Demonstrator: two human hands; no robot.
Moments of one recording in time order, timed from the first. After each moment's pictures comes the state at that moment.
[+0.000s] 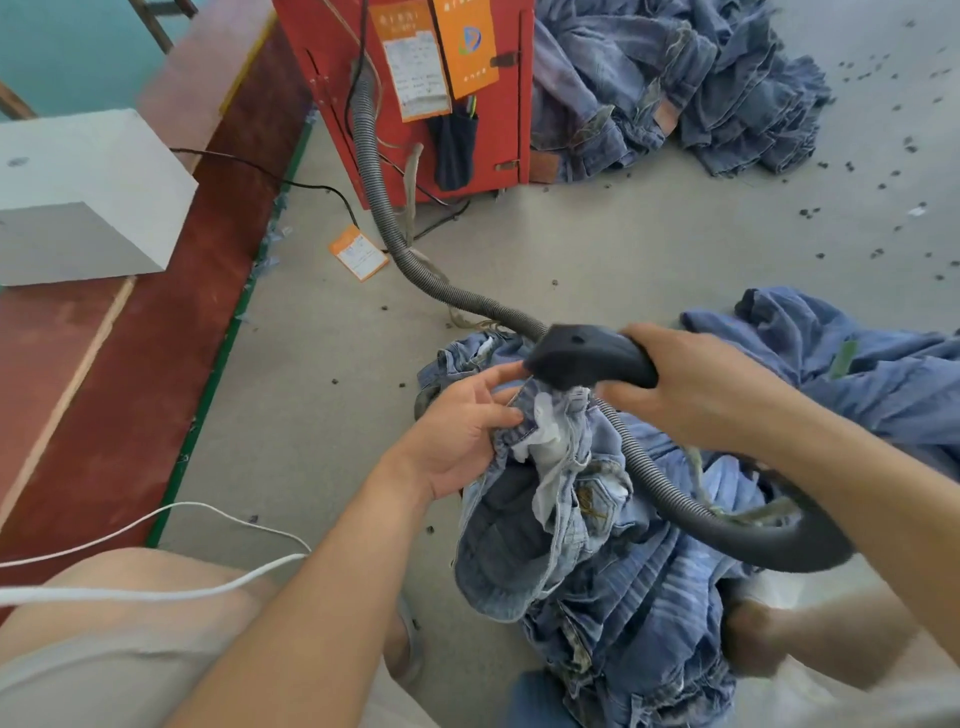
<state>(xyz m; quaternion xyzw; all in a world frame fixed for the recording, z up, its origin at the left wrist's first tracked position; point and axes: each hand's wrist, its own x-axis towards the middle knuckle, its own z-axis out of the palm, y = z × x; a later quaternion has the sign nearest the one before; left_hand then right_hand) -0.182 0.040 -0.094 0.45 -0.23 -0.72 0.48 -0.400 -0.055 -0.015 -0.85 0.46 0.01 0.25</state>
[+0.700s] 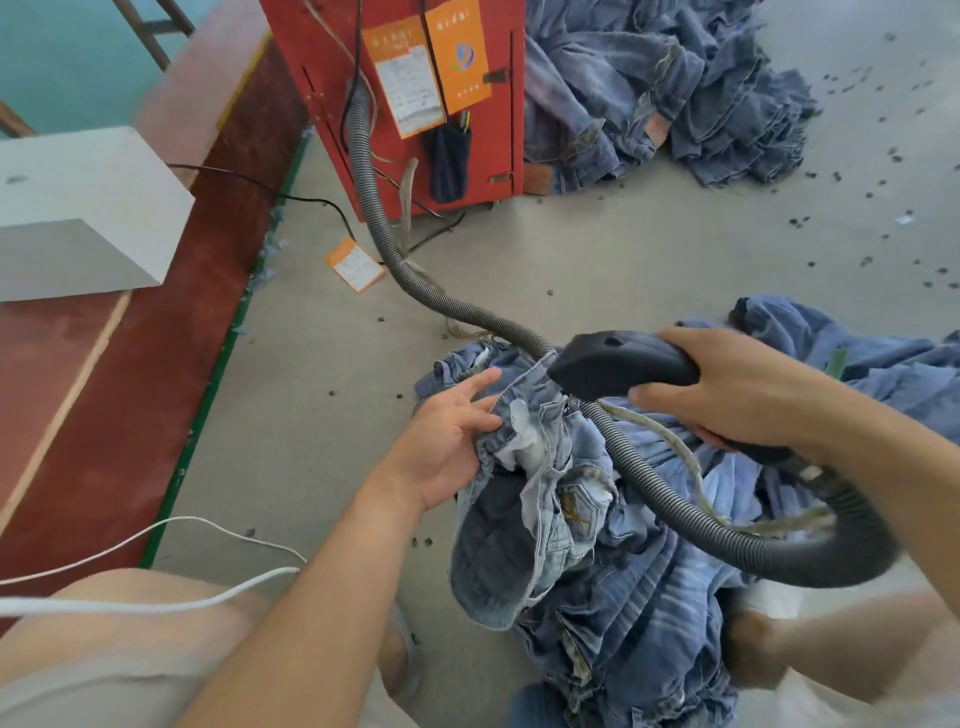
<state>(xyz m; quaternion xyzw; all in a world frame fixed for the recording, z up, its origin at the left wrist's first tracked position) -0.175 0.041 -0.094 0.51 -0.15 -0.68 0.50 -0.428 -0.070 -0.003 -0.80 0.48 0.01 0.37</state>
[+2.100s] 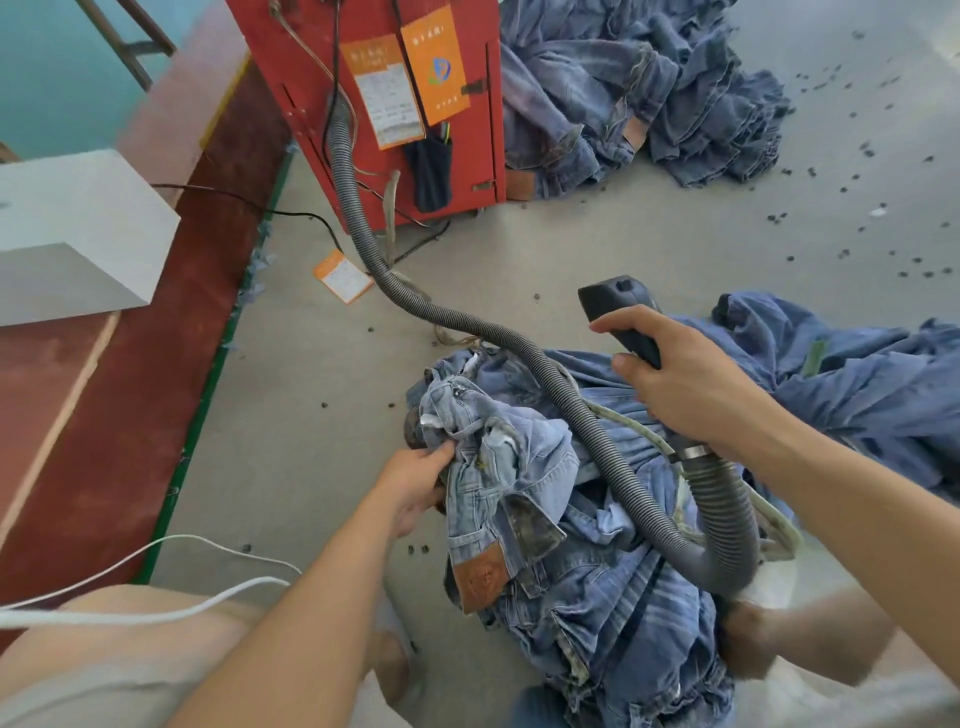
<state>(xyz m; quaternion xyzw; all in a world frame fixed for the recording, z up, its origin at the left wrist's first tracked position) -0.148 0.054 -0.190 0.74 -0.08 -0.57 0.36 -0.417 -0.067 -0.032 -0.75 0.52 -0.16 0.37</state>
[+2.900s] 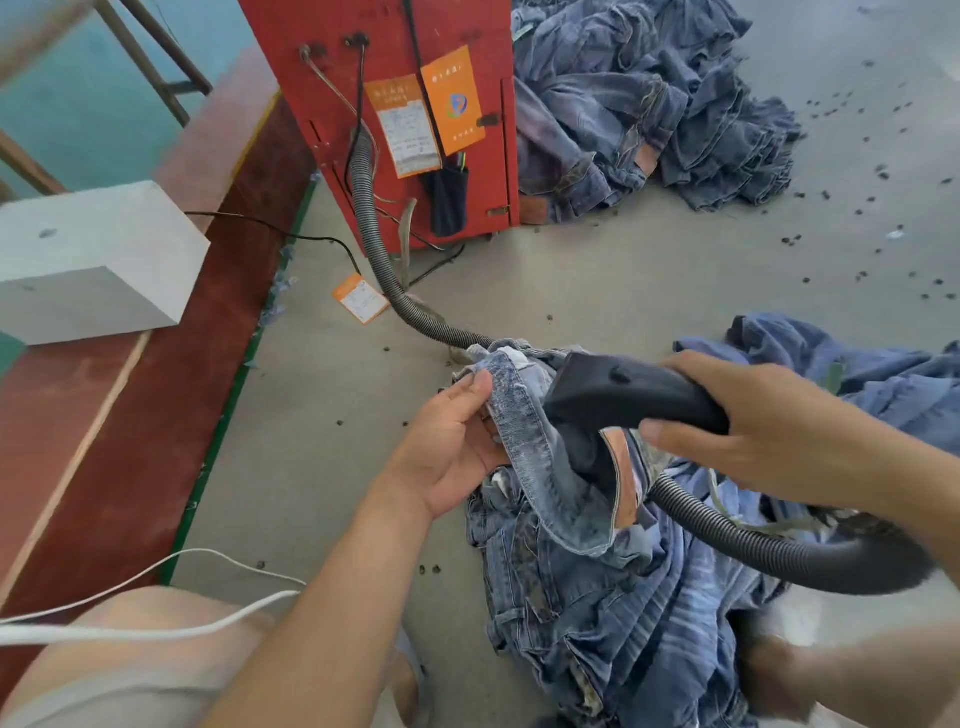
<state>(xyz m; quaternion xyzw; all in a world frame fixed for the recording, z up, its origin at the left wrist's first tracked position) -0.183 0.028 -0.069 0.42 -0.14 -0.70 0.56 -0.454 -0.043 0.024 -0.85 0.42 -0.03 0.31</state>
